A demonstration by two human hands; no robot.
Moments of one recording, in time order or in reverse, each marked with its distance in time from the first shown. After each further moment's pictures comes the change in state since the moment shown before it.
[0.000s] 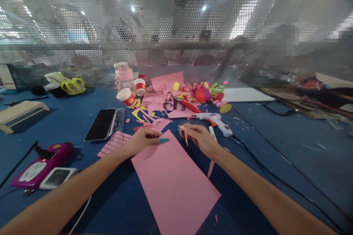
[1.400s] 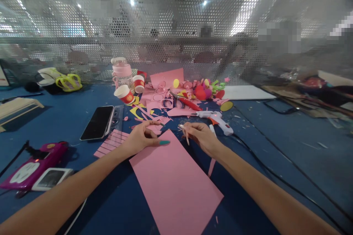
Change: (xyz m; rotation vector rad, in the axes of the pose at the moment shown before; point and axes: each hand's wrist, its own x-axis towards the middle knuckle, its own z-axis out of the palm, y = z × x) left_hand -0.004 0.008 0.001 -0.102 0.094 -0.121; right_hand 0.001 -0.008 0.002 -0.003 0.014 0.006
